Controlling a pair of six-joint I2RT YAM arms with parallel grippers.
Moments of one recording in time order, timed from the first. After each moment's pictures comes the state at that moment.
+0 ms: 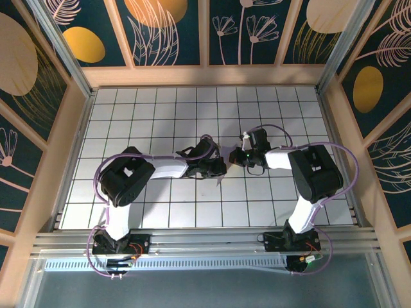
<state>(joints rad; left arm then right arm) -0.82 1.95 1.07 0.02 0.32 -0.92 0.37 1.77 0.77 0.08 -0.47 0.53</state>
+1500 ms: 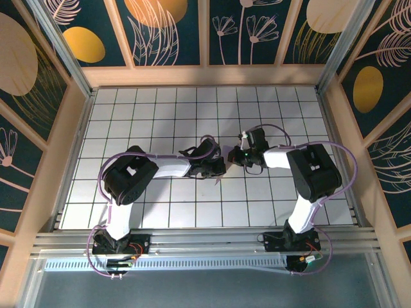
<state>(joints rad) -0.83 1.99 1.11 -0.03 0.24 -0.93 0.38 1.78 0.79 0.07 -0.46 0.57</state>
